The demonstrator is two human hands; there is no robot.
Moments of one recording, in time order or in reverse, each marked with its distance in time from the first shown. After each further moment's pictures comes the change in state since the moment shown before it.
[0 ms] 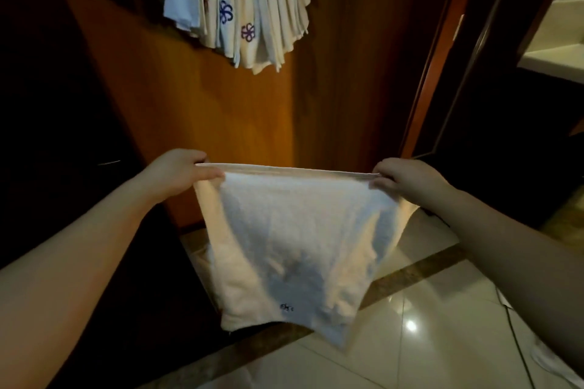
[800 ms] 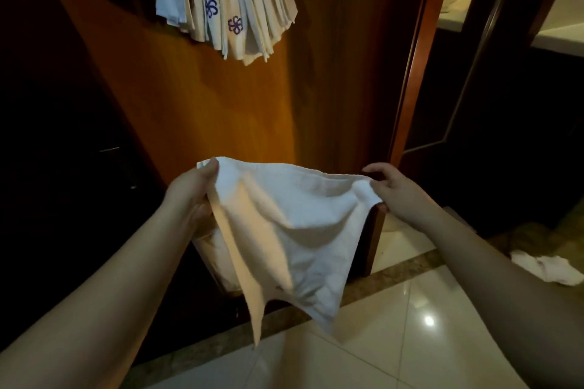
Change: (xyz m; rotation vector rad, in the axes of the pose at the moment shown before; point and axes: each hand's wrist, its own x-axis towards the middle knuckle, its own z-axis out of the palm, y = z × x) left_hand -0.070 0.082 0.085 -1.254 0.247 -0.530; right_hand -0.082 0.002 0.030 0.833 0.069 0.261
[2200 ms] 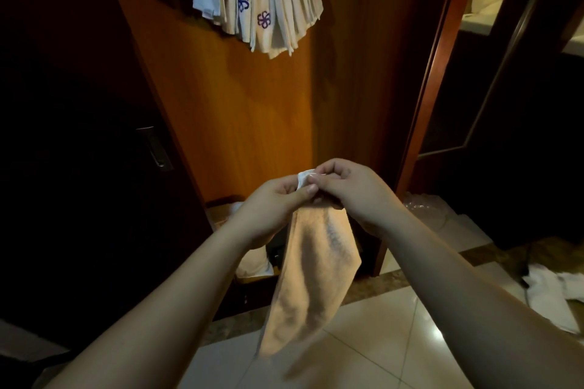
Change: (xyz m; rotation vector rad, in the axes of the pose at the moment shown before) left_hand -0.101 -0.058 0.017 0.417 -0.708 0.309; right_hand -0.079 -0.120 0.051 0.435 -0.178 -0.159
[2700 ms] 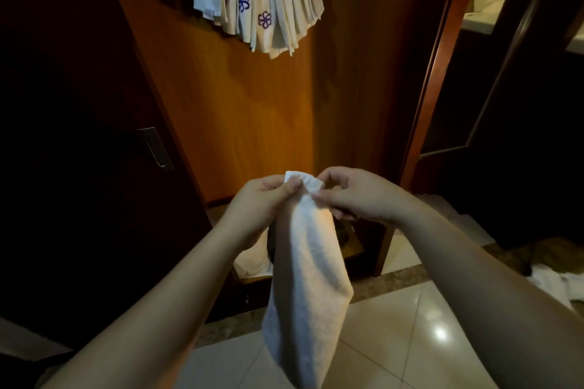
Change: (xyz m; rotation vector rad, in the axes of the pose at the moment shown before) left_hand -0.009 0.000 -0.012 0.075 0.189 -0.018; right_hand 0.008 -0.004 -0.023 -0.287 -0.356 0.087
